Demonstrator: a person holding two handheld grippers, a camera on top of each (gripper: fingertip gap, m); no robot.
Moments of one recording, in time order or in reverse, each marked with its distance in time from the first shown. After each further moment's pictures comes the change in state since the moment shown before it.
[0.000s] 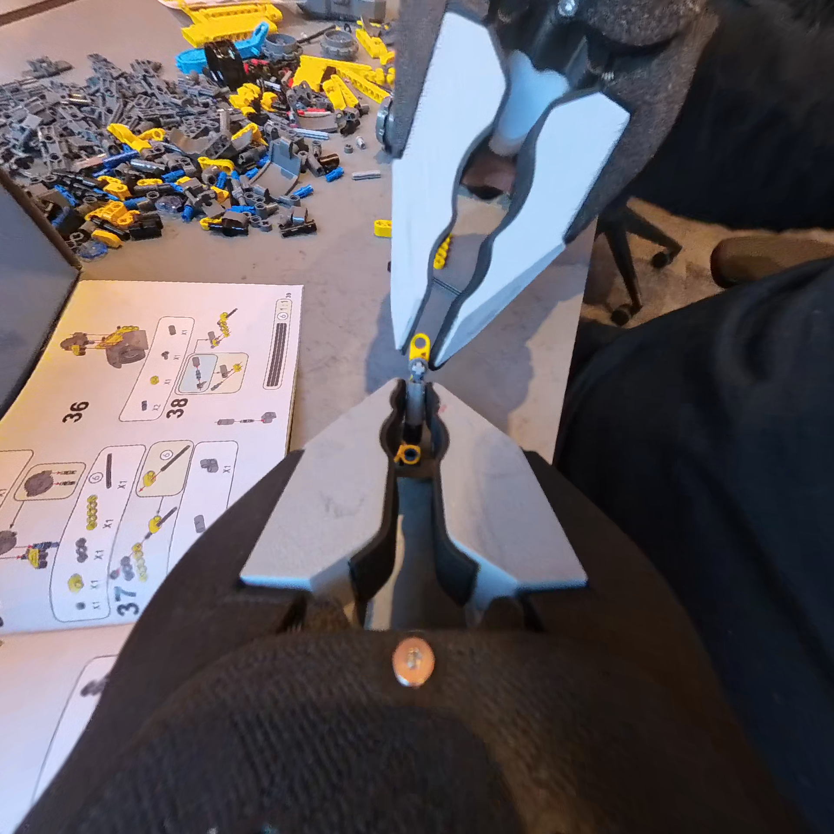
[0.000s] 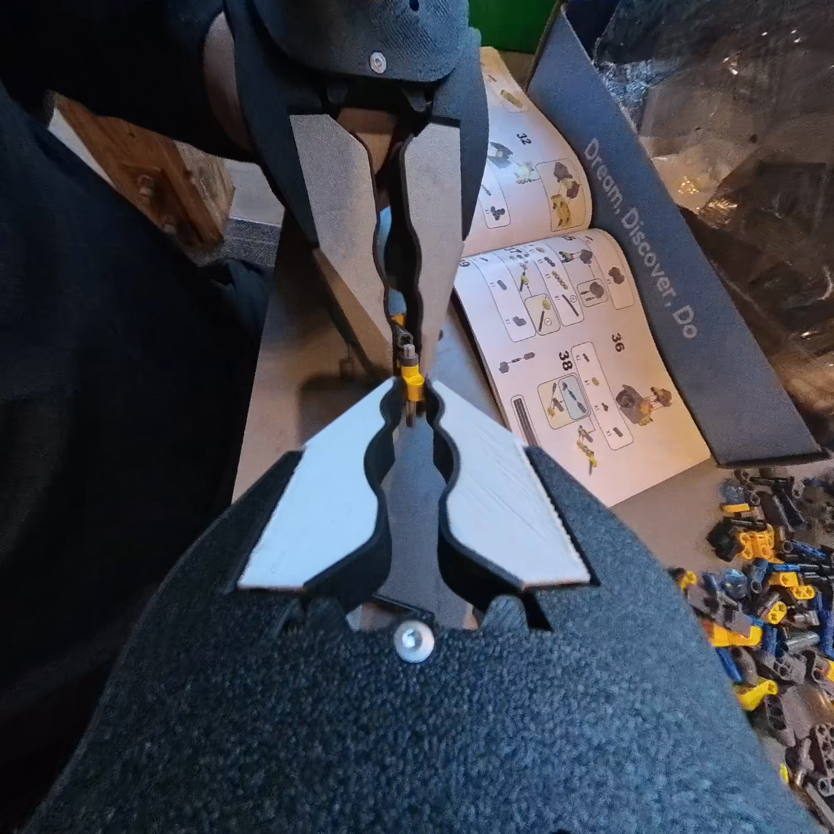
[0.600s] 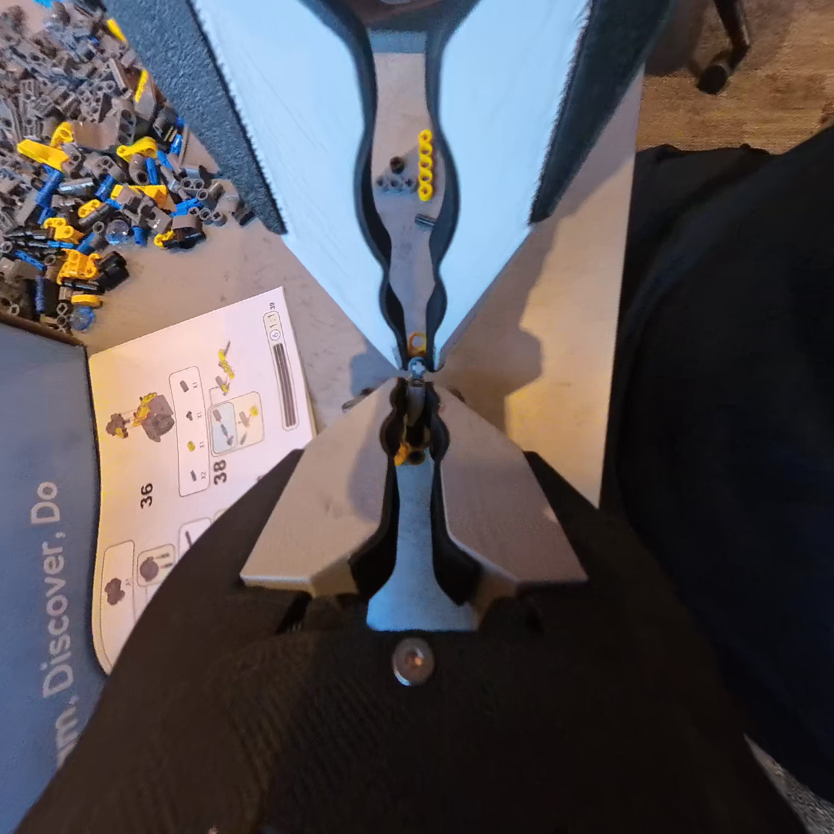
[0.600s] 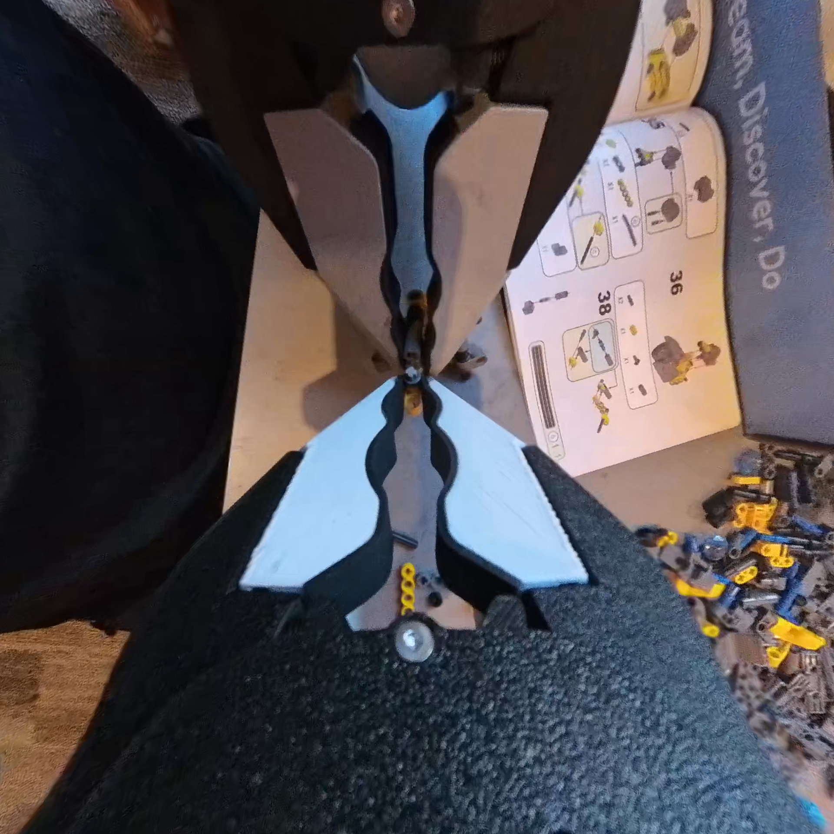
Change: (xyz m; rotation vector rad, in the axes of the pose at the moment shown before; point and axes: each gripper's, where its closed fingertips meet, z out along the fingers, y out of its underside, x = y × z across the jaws) left arm -0.005 0.006 0.022 -0.339 -0.012 0.318; right arm -0.001 0.025 -0.003 -0.333 -0.122 -0.050
